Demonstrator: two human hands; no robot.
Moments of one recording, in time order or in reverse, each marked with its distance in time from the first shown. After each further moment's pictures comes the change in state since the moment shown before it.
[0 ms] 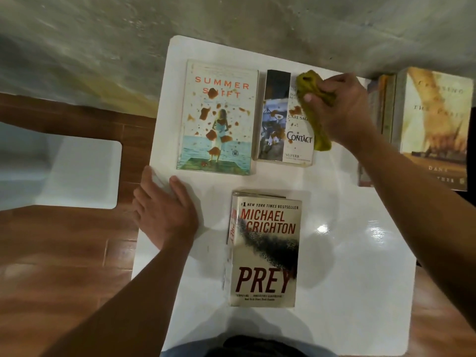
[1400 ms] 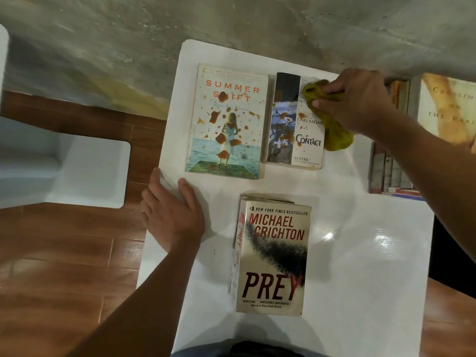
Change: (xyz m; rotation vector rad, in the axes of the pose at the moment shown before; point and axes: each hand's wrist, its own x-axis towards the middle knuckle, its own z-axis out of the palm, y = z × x) left_hand -0.003 0.002 -0.001 -0.038 0.005 -0.020; right_hand 0.025 -0.018 -0.018 -0.256 -0.167 -0.105
